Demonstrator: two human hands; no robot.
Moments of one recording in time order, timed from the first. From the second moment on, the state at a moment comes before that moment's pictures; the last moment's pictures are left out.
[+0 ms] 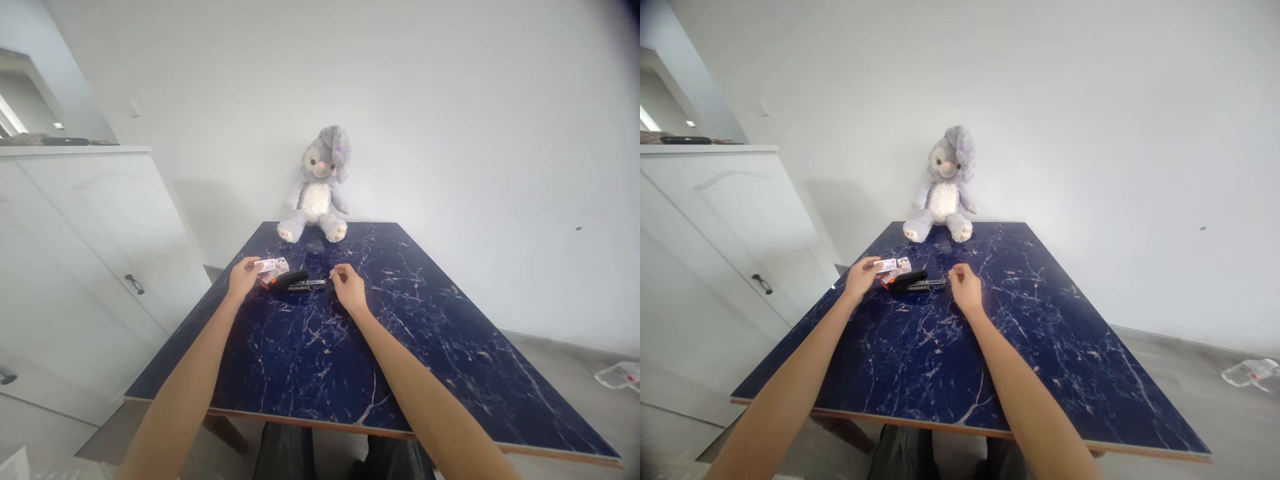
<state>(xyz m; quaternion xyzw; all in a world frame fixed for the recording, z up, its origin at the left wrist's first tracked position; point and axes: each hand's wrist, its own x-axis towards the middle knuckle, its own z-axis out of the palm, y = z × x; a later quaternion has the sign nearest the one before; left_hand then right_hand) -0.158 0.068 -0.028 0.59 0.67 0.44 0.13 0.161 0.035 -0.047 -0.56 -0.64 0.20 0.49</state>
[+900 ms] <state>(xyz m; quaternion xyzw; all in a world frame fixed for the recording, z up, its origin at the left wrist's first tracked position) -0.131 0.045 0.006 0.65 0.54 0.50 0.16 0.154 0.015 -0.031 -0.49 -0.60 0.22 0.59</state>
